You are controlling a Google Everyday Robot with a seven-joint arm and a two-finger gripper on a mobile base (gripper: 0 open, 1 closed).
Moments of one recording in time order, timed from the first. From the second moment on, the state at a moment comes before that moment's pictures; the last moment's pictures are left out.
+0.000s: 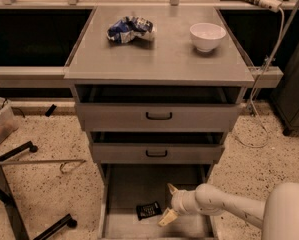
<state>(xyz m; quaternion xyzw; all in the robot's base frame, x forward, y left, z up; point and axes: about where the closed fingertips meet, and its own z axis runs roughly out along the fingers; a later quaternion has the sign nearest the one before) 0.534 -0.077 0.228 -0.53 0.75 0.21 0.32</state>
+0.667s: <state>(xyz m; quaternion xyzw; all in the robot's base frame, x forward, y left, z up) 0.534 -0.068 0.208 -0.54 0.75 0.24 0.31</state>
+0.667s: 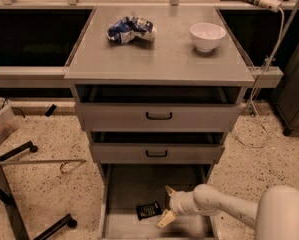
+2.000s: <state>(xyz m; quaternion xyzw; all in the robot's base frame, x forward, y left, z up) 0.540 -0.025 0.136 -0.55 0.72 0.31 0.30</state>
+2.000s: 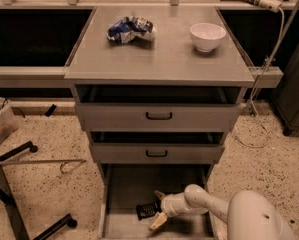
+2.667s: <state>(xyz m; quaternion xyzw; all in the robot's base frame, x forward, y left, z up) 0.534 -0.009 0.116 -0.55 0.71 0.33 0.29</state>
